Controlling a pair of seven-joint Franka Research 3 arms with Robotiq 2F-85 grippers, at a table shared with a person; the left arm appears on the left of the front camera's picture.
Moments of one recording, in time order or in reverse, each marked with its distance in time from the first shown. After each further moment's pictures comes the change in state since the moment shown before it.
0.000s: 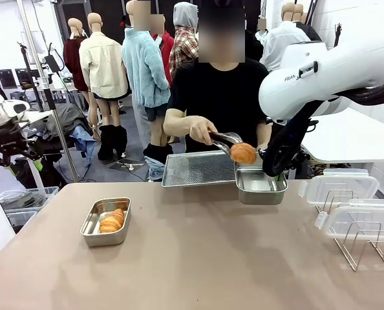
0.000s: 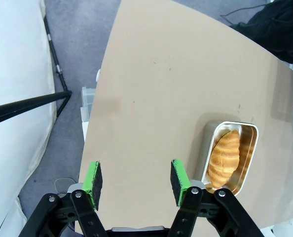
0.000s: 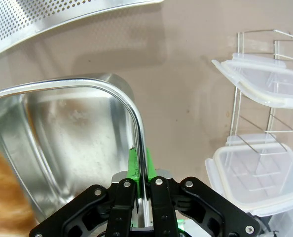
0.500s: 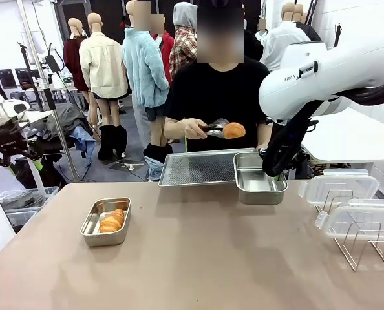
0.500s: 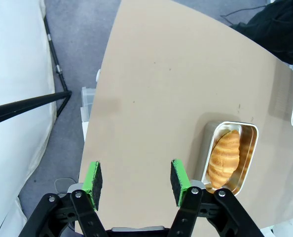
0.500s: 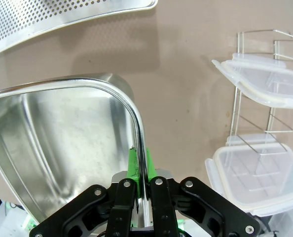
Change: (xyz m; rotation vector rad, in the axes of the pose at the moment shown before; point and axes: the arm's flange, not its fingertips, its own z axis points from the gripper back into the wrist) left arm 0.000 0.000 0.000 0.000 0.000 0.000; right arm 0.000 0.000 0.000 0.000 0.000 0.000
